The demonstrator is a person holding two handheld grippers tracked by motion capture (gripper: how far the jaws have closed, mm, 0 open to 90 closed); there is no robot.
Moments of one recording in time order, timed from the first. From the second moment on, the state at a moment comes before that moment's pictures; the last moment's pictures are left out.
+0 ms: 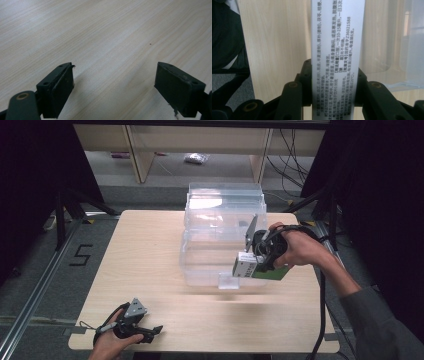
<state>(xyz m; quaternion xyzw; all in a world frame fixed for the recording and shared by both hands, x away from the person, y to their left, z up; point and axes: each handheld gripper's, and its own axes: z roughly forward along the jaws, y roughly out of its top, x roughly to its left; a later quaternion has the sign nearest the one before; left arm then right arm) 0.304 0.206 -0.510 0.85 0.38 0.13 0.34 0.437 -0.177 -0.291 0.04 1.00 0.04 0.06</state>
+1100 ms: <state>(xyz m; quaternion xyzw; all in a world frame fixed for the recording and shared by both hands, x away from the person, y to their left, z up) 0.304 0.207 -0.510 0.85 0.38 0.12 0.34 0.504 -0.160 -0.311 0.06 1.00 0.02 0.07</state>
